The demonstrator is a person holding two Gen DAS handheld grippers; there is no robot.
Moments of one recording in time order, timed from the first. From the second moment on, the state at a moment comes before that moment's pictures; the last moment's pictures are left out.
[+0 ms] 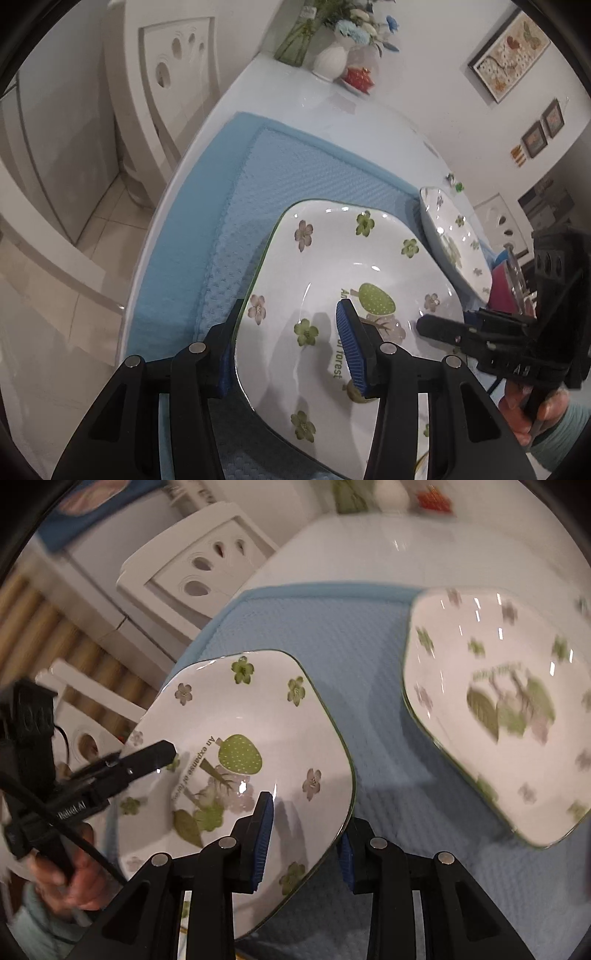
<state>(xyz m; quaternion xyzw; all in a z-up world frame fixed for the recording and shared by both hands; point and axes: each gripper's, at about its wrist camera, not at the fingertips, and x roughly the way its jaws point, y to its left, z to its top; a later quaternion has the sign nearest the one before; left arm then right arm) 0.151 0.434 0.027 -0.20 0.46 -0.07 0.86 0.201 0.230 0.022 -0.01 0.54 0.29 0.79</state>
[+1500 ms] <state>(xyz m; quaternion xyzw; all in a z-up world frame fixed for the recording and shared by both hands) -0.029 0.320 0.052 -0.14 0.50 -0.17 0.84 -0.033 0.107 0.039 0.00 0.56 0.26 0.78</state>
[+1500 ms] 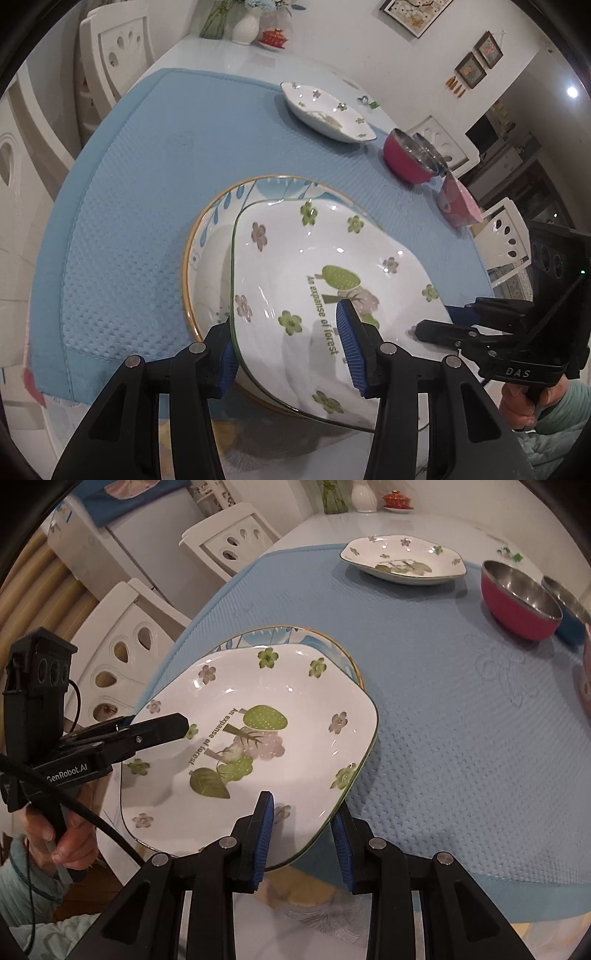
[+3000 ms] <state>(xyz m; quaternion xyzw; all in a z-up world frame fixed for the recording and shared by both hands) 0.053 0.346 0.143 -0.15 0.42 -0.15 0.88 0.000 0.084 0.118 0.11 0.53 0.25 0.81</state>
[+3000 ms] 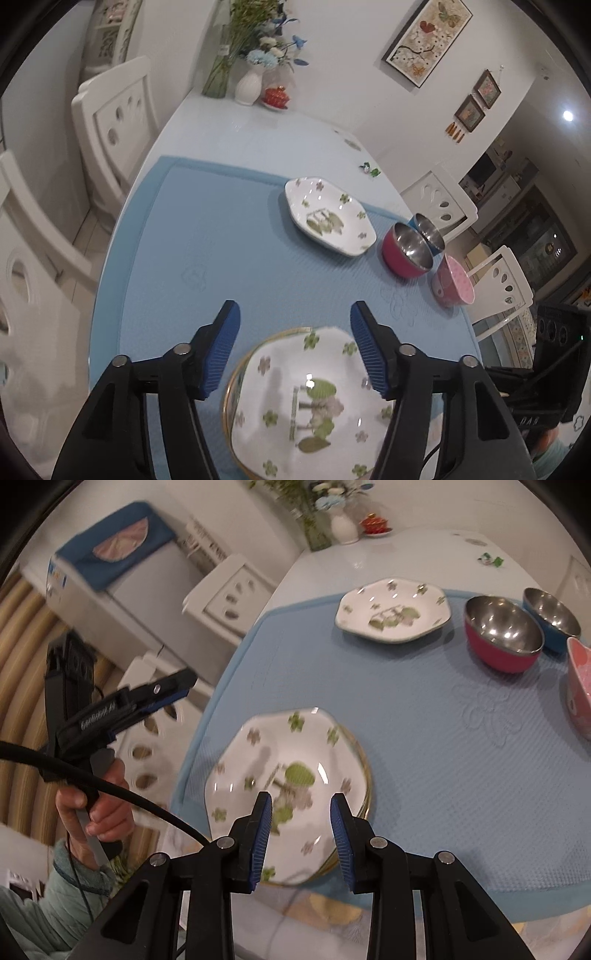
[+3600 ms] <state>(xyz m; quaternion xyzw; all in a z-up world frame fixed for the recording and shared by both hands) 0.139 0.326 0.142 -0.12 0.43 -0.20 0.87 0.080 0.013 0.137 0.25 0.50 0.17 0.81</state>
